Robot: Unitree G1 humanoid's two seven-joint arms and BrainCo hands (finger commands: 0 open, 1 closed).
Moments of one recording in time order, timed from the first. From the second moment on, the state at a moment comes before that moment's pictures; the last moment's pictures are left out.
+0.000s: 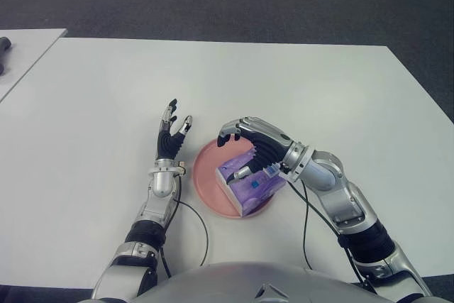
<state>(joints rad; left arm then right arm) -0.13 0.05 0.02 0.65 0.21 -0.67 0.29 -0.15 -0.41 0.37 -0.34 -0.45 -0.20 0.44</state>
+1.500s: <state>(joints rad) -0.15 0.05 0.02 0.68 0.20 -0.67 0.29 -0.30 -0.30 0.20 -0.12 -0.35 -0.19 0.24</state>
